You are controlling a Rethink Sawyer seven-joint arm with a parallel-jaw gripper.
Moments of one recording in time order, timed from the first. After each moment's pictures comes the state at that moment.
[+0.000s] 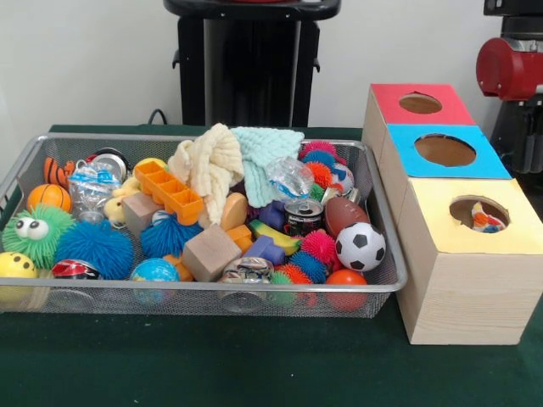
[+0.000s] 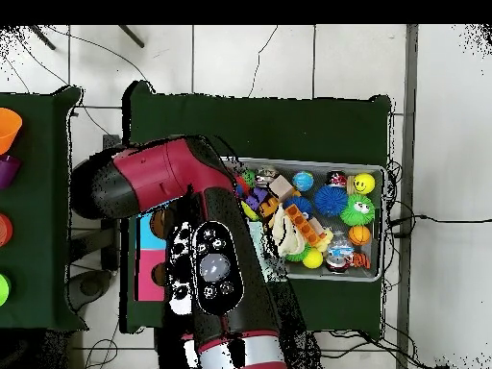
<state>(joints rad) -0.04 -0.71 0.22 1.38 -0.35 0.60 1.88</state>
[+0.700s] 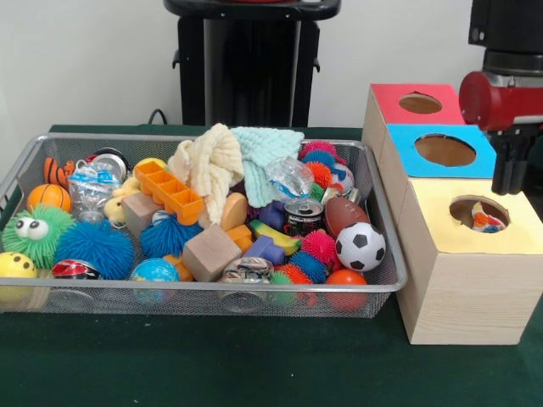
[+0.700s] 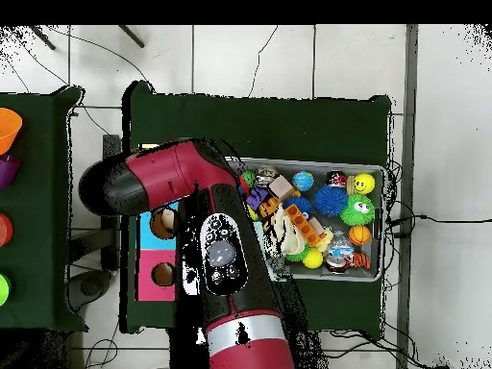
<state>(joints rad) -0.05 -0.65 0.23 1.38 -0.35 0.60 1.88</state>
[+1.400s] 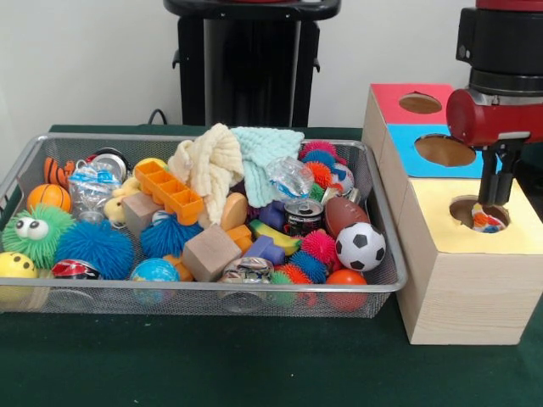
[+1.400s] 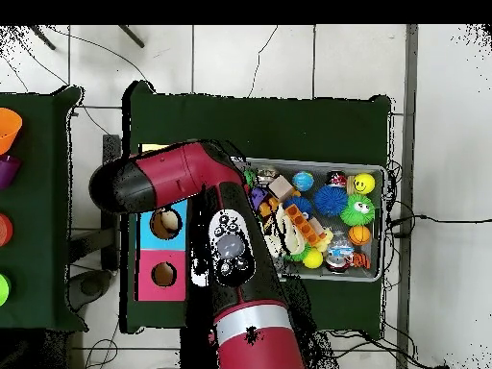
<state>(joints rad) -0.07 -0.63 0.25 1.38 -0.35 0.60 1.88</state>
